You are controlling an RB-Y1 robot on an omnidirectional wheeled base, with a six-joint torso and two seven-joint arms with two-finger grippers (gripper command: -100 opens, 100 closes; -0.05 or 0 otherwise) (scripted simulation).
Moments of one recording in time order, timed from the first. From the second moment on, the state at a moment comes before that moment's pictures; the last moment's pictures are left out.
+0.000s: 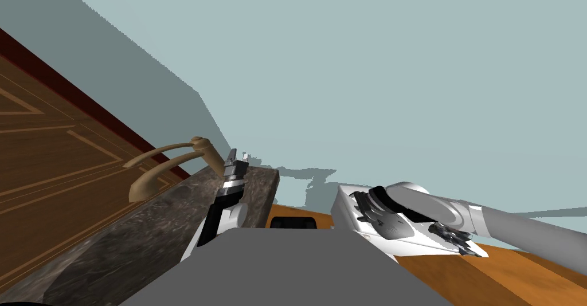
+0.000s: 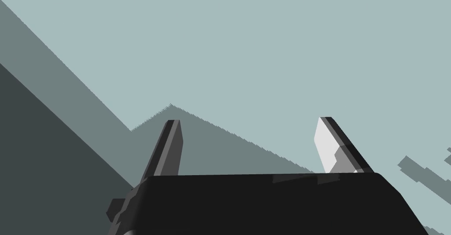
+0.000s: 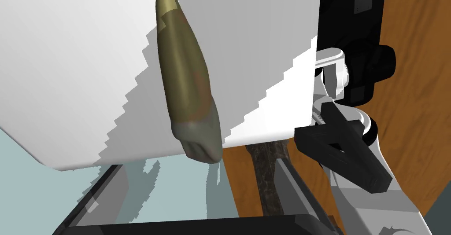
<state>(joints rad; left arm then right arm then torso) 0.50 -0.03 0.04 -2.27 0.04 -0.35 0.07 0.21 -1.60 0.42 -1.95 1.57 -0.81 -0.54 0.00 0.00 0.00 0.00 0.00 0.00</state>
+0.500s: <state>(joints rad) 0.50 -0.03 0.04 -2.27 0.04 -0.35 0.07 0.23 -1.67 0.43 -1.96 1.65 -0.82 -0.56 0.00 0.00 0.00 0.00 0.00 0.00</state>
